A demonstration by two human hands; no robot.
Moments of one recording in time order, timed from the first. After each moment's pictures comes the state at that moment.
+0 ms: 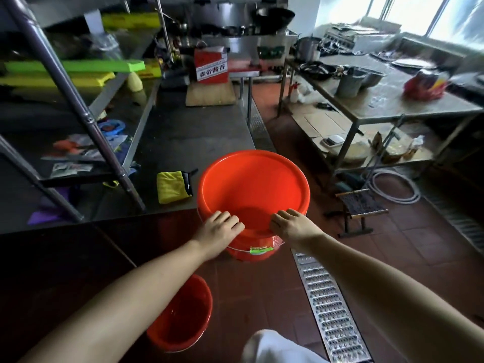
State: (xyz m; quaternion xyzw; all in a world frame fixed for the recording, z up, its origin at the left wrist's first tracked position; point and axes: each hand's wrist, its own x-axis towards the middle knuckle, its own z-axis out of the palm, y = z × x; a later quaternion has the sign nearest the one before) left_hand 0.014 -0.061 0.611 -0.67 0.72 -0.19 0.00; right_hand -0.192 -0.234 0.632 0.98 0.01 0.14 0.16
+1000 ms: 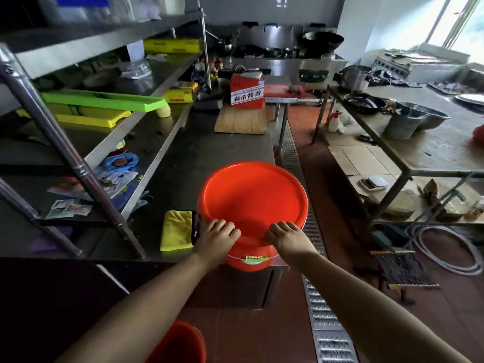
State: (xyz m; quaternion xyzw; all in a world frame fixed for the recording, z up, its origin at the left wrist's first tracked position) left_hand 0.158 -0.218 0.631 -0.80 0.59 -0.10 0.04; right_hand -0.008 -0.408 0.639 0.98 -0.03 0.12 0.14
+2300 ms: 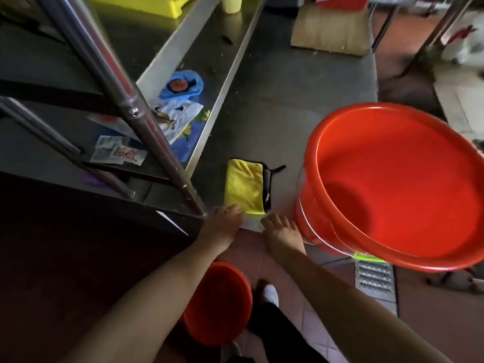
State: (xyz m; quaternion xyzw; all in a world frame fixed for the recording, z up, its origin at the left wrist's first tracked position) left_hand 0.335 -0.087 0.465 -0.88 0.47 0.02 -0.01; right_hand 0.214 -0.248 0.457 0.99 -0.11 -0.05 -0.09
